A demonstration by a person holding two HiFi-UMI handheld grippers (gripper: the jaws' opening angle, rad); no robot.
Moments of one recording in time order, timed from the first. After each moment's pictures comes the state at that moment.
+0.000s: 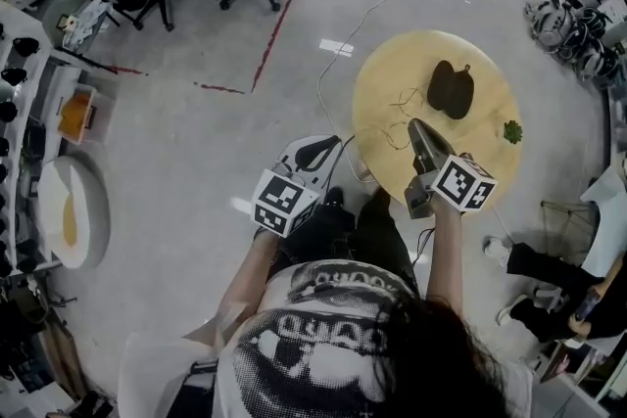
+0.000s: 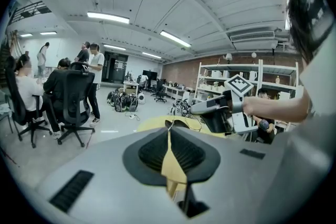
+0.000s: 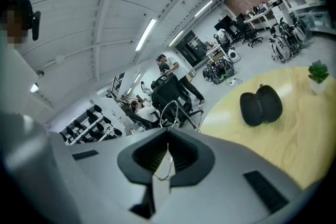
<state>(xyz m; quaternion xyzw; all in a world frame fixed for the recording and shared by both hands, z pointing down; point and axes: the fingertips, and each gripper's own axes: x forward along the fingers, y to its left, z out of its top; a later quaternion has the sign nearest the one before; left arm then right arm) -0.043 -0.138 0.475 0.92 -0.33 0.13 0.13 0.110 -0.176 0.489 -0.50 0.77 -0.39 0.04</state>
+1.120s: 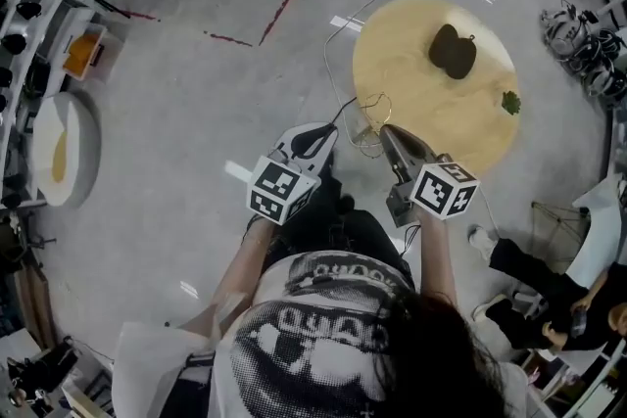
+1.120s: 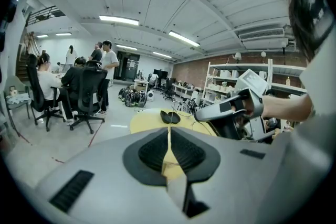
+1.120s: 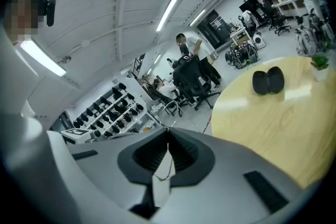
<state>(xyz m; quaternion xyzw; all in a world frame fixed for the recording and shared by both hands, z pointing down) -0.027 -0.009 0.486 0.90 -0.40 0.13 0.16 0.066 -0.023 0.489 -0.37 0.84 -0.39 -0.04</state>
